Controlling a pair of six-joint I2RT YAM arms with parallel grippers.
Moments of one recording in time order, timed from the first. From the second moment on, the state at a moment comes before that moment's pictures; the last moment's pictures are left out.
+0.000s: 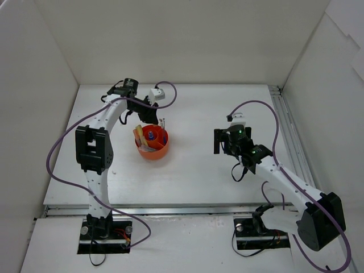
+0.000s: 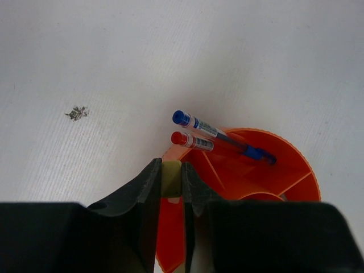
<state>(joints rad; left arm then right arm) -0.19 2.10 1.91 -0.93 0.78 0.73 0.48 1.15 0.78 -0.34 0.31 0.29</state>
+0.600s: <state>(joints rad) -0.13 2.09 1.96 -1.03 0.85 0.75 0.48 1.16 0.78 -0.34 0.29 0.29</state>
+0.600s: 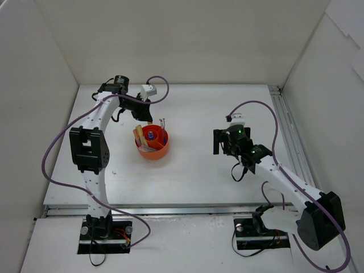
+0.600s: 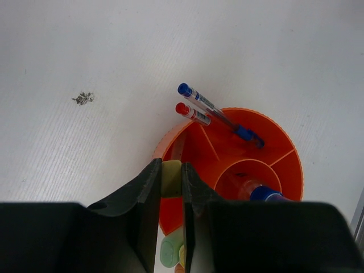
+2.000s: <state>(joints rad) -0.16 2.10 2.00 -1.02 0.83 0.71 0.48 1.13 0.78 -0.34 0.29 0.29</state>
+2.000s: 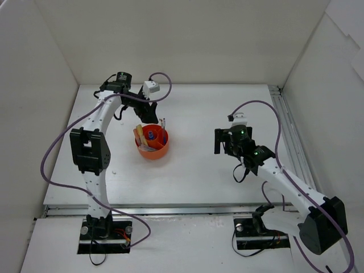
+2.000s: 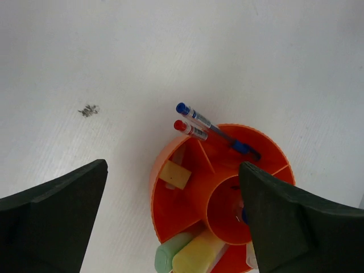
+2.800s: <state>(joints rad) -0.26 0.50 0.72 -0.53 -0.23 -0.44 0.48 0.62 0.65 -0.50 0.45 0.48</state>
